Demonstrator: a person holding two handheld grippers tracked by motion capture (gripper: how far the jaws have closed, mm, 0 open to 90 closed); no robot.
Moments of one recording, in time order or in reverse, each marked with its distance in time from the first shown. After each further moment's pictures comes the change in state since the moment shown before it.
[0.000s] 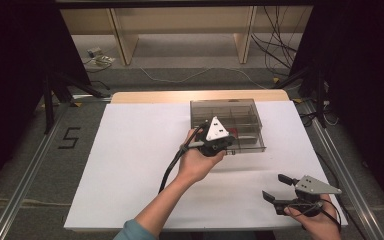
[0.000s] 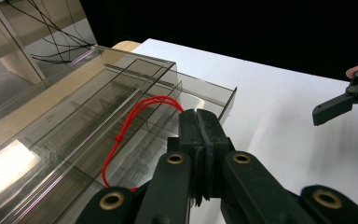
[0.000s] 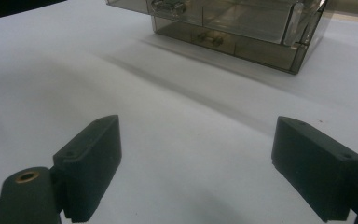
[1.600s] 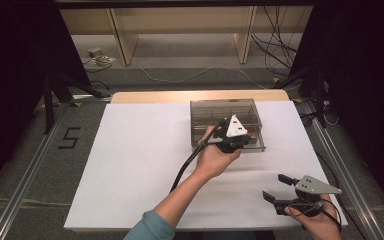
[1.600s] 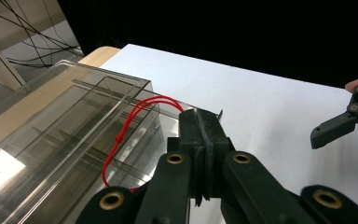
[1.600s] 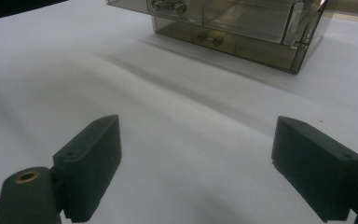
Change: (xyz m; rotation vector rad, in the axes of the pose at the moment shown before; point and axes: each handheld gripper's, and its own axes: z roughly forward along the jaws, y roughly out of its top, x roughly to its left) left arm -0.012 0.016 0.043 0.017 -0.053 0.028; right arm -0.001 0.000 0.000 -0.001 0.001 -0.004
